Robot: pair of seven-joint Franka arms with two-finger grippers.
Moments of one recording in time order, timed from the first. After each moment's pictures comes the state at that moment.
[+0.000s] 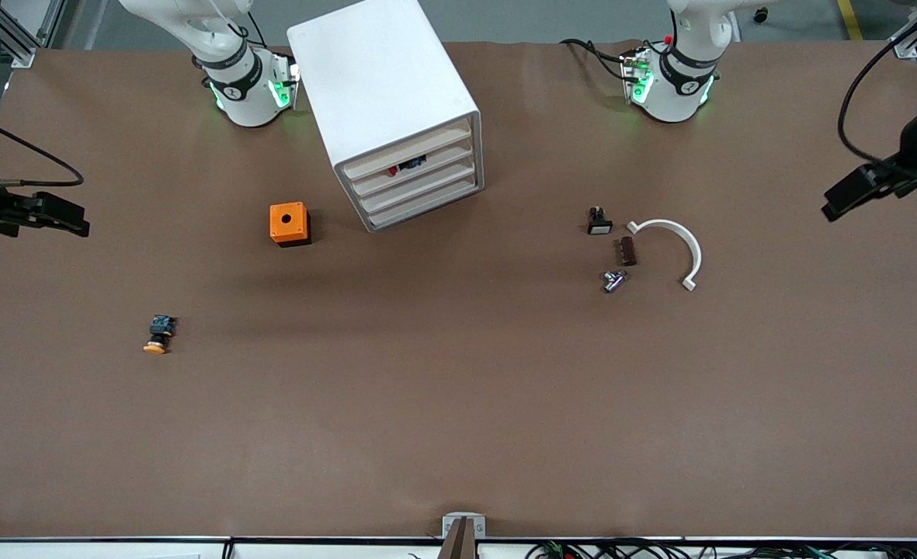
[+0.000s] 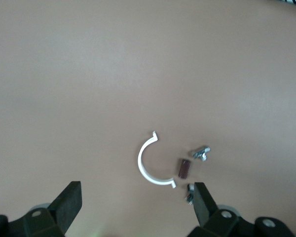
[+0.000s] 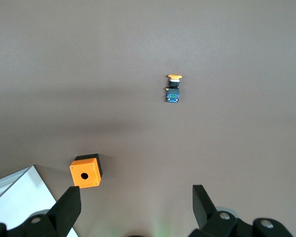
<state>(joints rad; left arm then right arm) 0.14 0.00 -0.20 -1.46 0.05 1.48 -0.31 0.00 0.16 -0.02 -1.39 -0.04 1.41 -0.03</state>
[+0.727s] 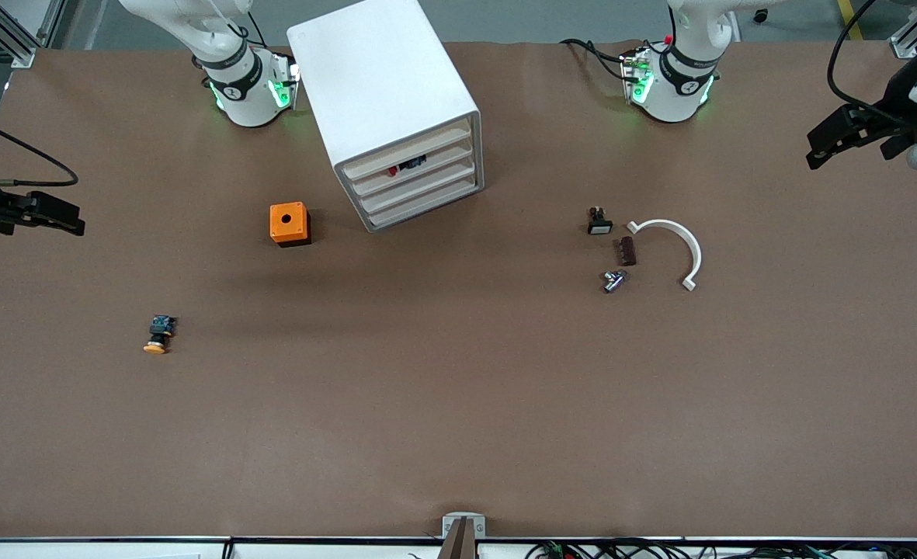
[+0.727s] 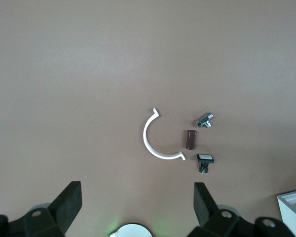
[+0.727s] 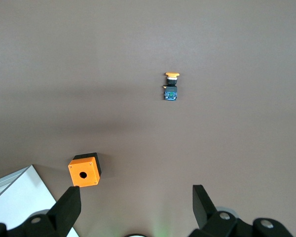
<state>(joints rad) 0.08 -0.11 -0.16 -1.59 0.03 1.45 -0.19 -0.01 0.16 -0.03 -1.38 -0.04 1.41 -0.03</state>
